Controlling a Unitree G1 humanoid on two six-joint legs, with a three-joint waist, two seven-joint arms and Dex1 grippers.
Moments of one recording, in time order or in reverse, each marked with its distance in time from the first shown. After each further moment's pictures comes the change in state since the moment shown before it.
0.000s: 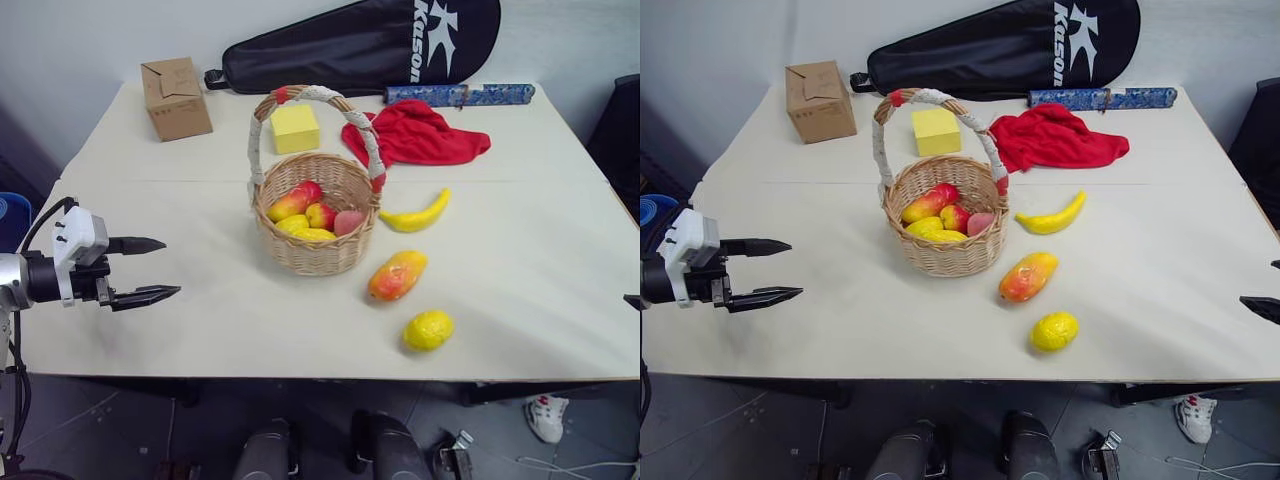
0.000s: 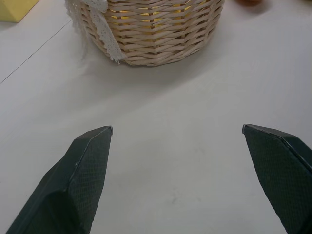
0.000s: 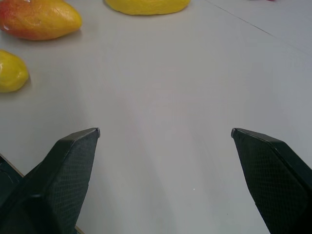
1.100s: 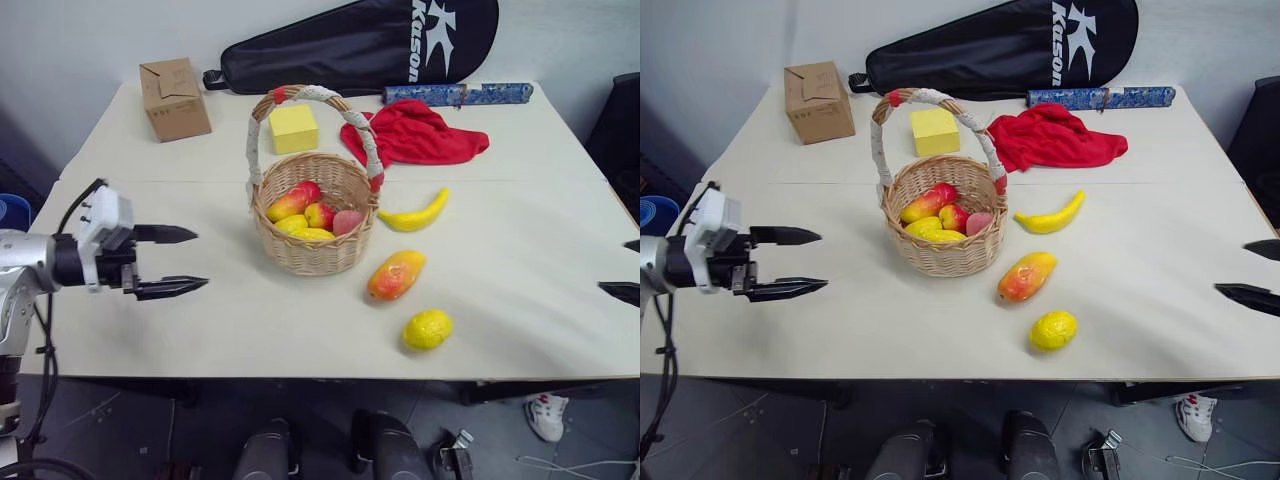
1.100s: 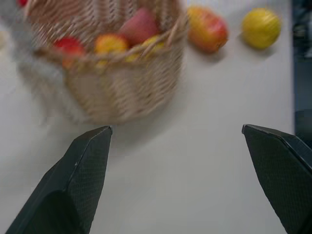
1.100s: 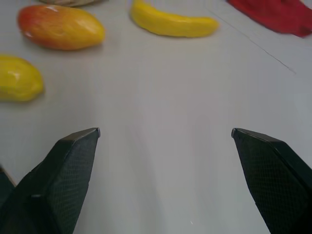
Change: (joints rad) left arm -0.151 -0.043 -0.109 -0.259 -0.153 0.238 -0.018; right arm -0.123 0.000 0.179 -0.237 0.022 0.028 0.000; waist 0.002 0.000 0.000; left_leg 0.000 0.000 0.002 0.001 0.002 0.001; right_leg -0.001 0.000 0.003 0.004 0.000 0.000
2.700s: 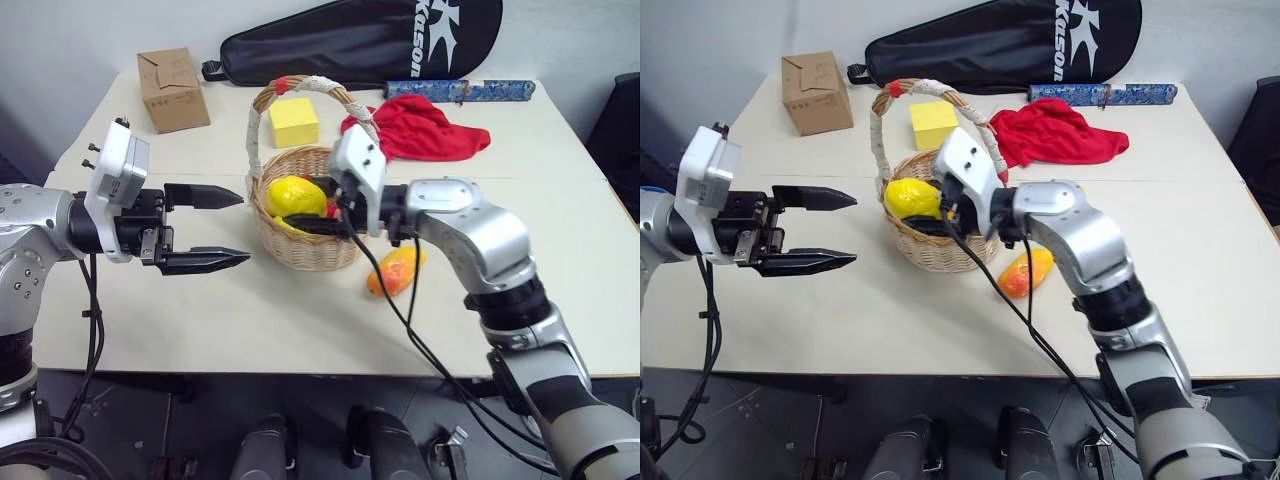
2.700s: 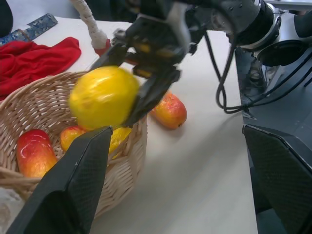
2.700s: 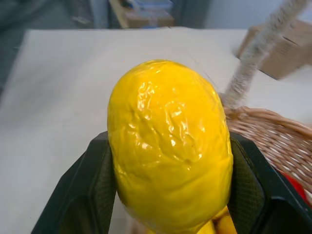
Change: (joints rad) left arm -0.142 -0.024 0.056 -0.154 -0.153 0.254 0.125; right arm -0.913 0.874 0.841 -0.112 -0.179 0.329 -0.673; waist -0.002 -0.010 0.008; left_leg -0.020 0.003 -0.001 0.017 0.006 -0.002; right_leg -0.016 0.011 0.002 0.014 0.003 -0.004
